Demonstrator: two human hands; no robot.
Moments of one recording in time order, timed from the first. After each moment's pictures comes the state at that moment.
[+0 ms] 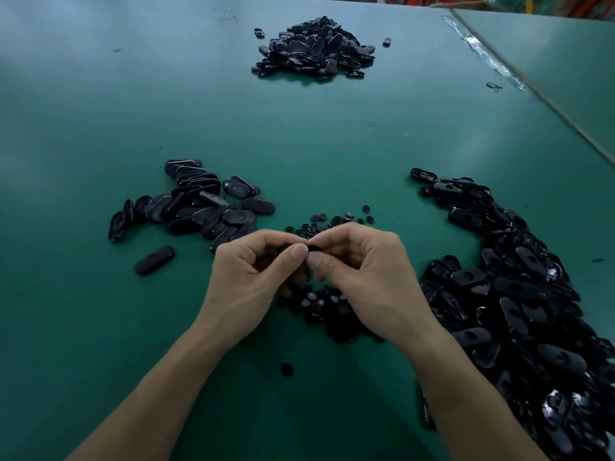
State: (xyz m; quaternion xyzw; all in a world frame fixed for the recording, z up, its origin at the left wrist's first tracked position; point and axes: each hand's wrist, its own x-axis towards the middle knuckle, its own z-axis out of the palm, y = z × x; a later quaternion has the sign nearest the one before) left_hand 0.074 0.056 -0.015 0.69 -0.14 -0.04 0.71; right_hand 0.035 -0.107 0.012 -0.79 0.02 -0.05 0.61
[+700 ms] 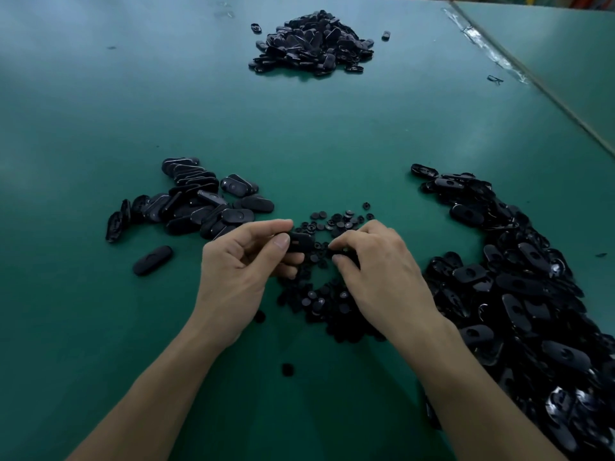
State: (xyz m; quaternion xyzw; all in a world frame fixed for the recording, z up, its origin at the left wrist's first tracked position) left_hand 0.080 0.058 -0.023 0.63 -0.09 -0.05 0.77; right_hand 0.040 -0.115 0.003 -0.97 0.07 -0.05 0.21
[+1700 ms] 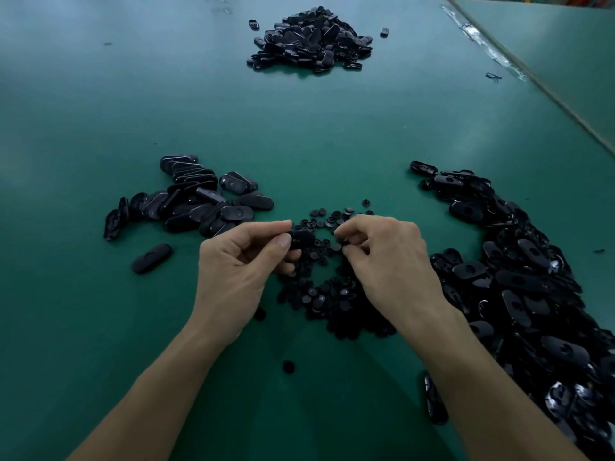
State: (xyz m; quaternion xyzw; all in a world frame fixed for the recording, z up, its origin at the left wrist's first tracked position) left_hand 0.078 0.058 -0.024 0.63 -0.10 -0.03 0.77; right_hand 0.044 -0.119 0.013 -0.95 0.11 -0.07 0.28
